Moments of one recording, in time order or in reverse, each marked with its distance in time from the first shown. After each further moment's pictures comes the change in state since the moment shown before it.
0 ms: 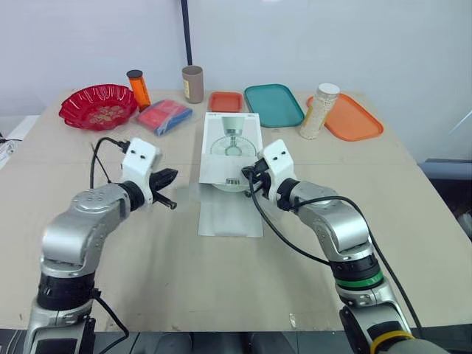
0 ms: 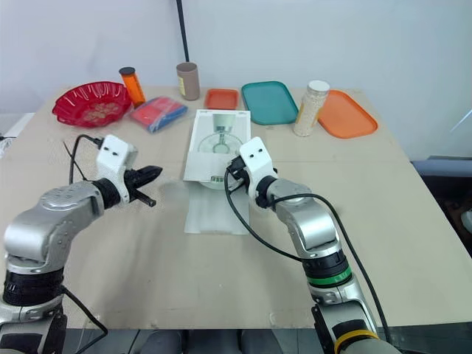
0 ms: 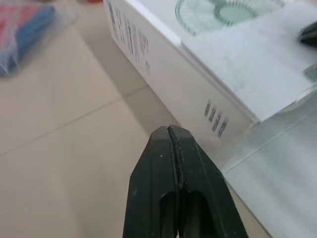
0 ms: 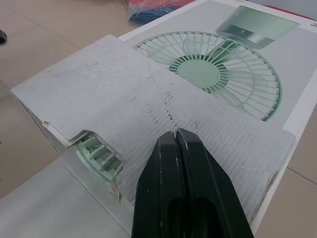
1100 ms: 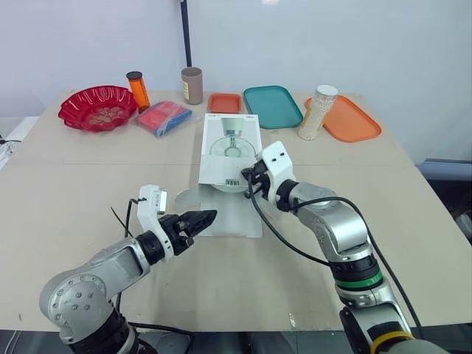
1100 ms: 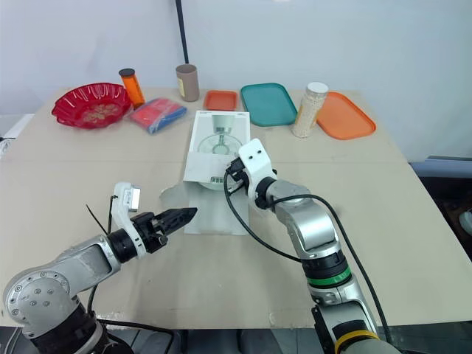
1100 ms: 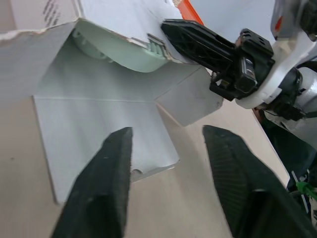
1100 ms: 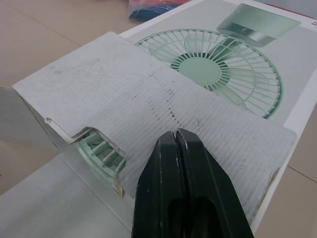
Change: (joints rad) left arm 0.179 -0.557 0.406 -0.288 -0.498 0.571 0.252; right arm 0.003 -0.002 0.015 0.003 -0.004 0.000 0.004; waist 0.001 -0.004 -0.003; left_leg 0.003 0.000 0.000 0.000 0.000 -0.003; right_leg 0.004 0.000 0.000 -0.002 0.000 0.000
